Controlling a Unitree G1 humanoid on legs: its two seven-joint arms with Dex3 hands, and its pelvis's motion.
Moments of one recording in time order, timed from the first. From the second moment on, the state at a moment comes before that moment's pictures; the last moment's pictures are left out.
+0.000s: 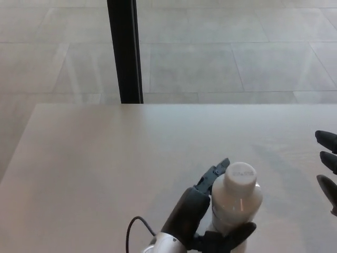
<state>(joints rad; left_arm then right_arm) -0.17 -0.05 -0.46 0.07 0.23 0.21 0.03 0.00 -0.40 -0.20 -0.12 0.18 0.09 0.25</state>
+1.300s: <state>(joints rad) -0.21 -0.06 -0.50 0.21 0.18 0.16 0.24 -0.03 -0.32 -0.28 -0.12 0.20 0.10 0.16</state>
